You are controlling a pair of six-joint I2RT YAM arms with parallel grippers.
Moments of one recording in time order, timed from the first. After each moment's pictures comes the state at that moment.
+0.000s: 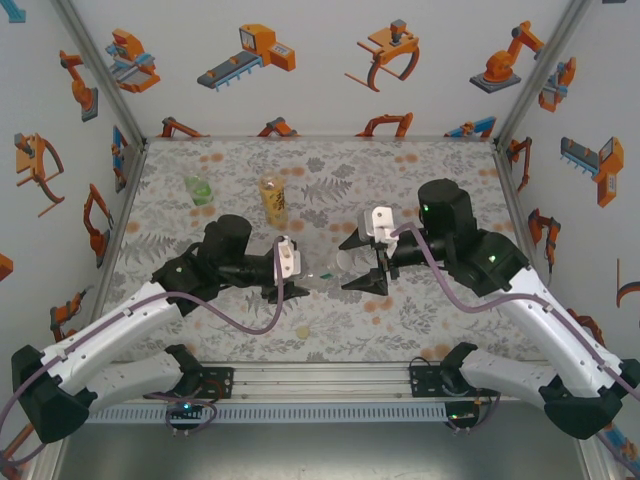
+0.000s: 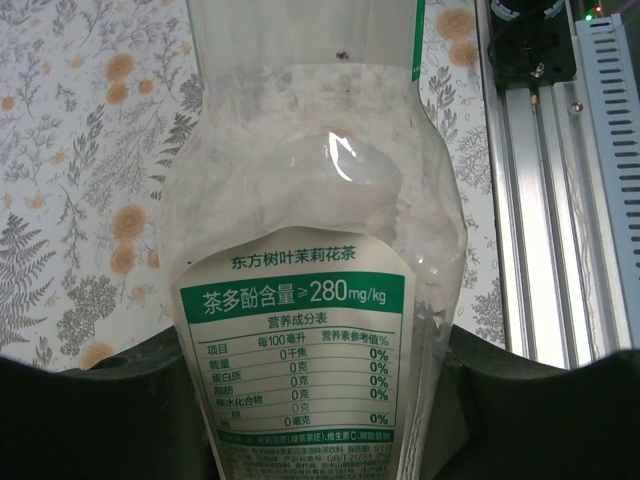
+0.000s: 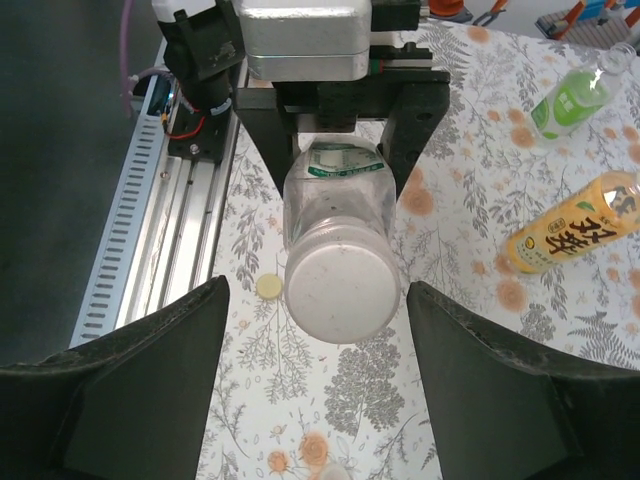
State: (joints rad) left arm -0.85 0.99 0.86 -0.37 0.59 0.54; right arm 0.72 1.02 1.25 -0.68 -0.86 -0.54
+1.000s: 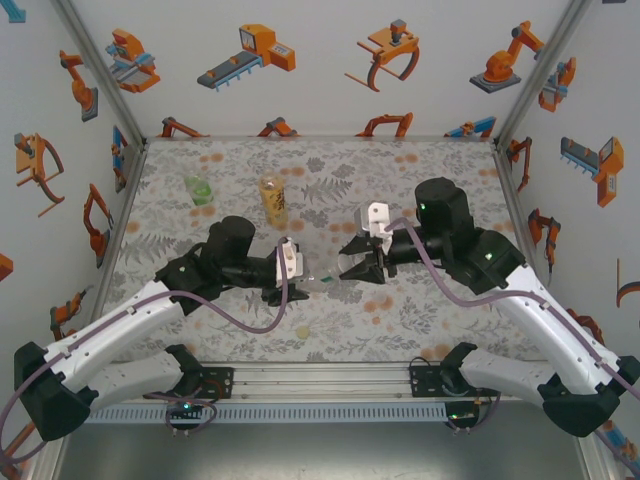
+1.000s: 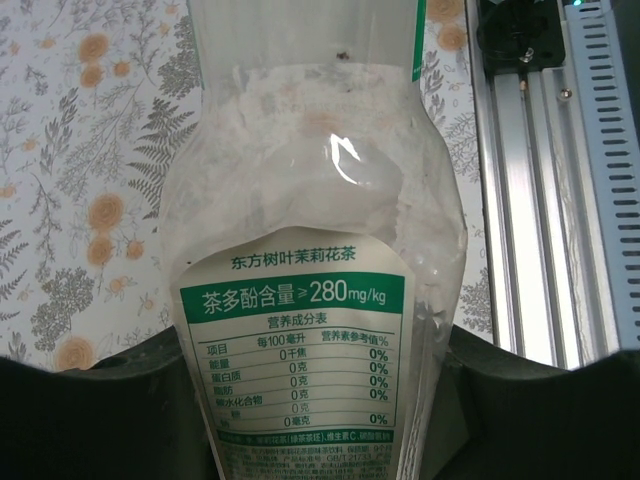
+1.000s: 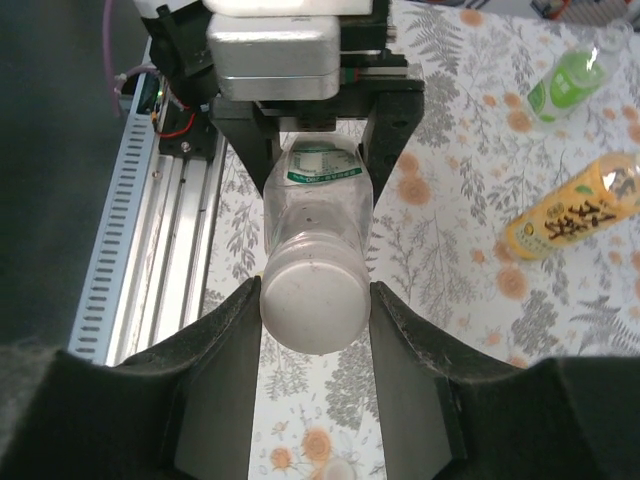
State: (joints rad) left arm -0.85 1.00 0.85 -0.37 0.58 0.54; right arm 0.73 1.04 1.25 -0.66 -0.80 -0.47
